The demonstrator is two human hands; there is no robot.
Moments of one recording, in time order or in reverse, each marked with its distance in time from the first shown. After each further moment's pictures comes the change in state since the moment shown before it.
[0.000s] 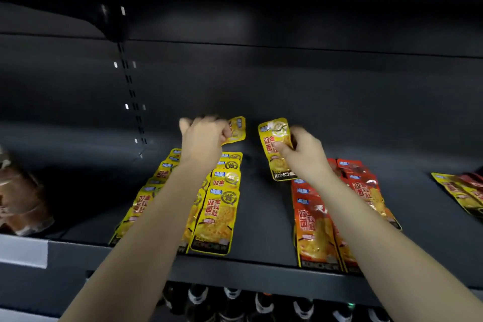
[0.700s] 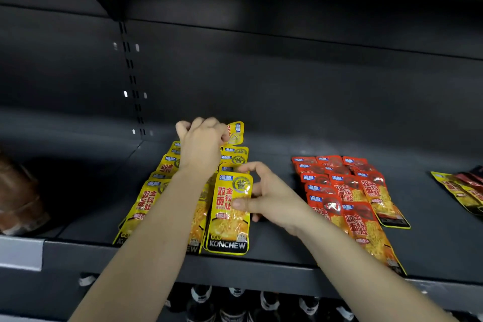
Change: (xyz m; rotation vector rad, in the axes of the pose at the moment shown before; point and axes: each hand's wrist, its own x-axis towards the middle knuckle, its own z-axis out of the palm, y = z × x) left_hand -0.014 -0.034 0.024 0.018 0.039 0.010; right_hand -0.069 -0.035 0.067 0.534 -0.584 0.207
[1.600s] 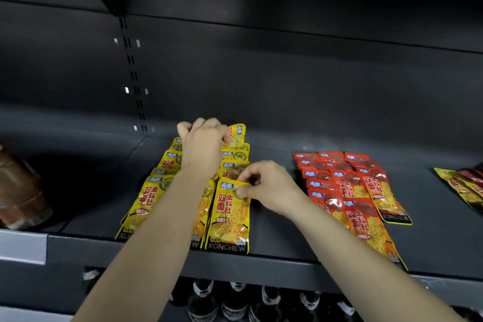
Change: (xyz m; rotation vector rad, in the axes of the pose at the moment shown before) left_hand -0.007 0.001 0.002 -0.009 -0.036 -0.015; right_hand 0.018 -0.007 -0.004 -0.572 0.209 -0.020
